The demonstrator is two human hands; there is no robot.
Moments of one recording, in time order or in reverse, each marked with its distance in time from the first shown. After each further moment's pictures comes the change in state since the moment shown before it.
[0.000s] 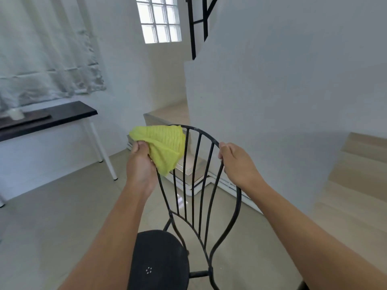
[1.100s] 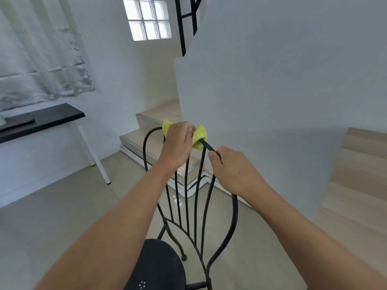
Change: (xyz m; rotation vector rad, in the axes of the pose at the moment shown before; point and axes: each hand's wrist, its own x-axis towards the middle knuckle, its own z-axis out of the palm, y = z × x) left_hand 0.079 -0.063 0.074 1.097 -0.454 0.621; right_hand 0.010 -0.001 -0.008 -0.366 -0.091 -0.009
